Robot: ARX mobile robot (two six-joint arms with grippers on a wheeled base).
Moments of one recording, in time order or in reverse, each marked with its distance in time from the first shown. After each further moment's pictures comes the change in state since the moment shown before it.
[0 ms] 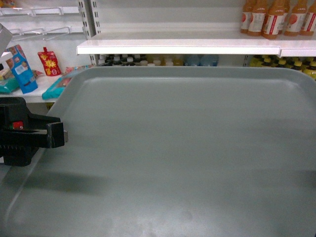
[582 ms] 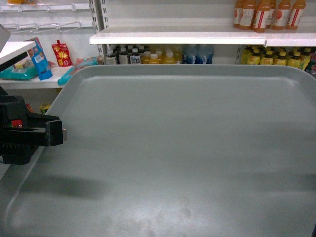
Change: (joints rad) left arm 0.000 0.000 -0.001 0.003 0.000 0.000; right arm 0.001 0.000 0.000 0.006 -0.001 0.000
